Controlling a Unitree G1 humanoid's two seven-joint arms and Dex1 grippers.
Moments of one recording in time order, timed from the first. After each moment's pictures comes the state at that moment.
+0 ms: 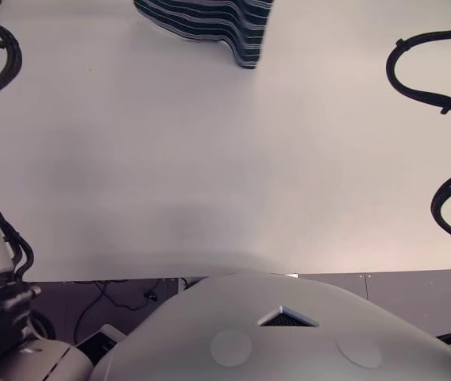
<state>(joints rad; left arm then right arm) -1.67 0.67 -0.17 1.32 0.30 -0.09 -0.55 -1.63 -0.40 0.00 1.33 -0.06 -0.26 0.58</state>
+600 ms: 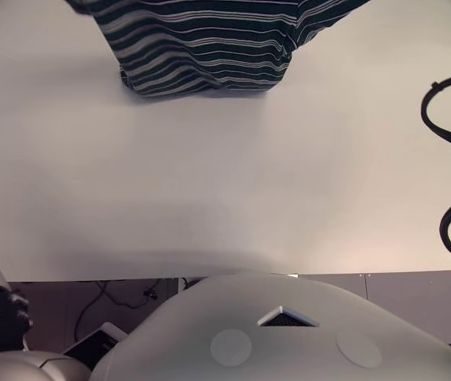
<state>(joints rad) -1.00 1.00 0.09 0.40 -0.19 0.40 -1.47 -1.28 -0.62 0.04 0.89 0.19 -0.03 1.47</state>
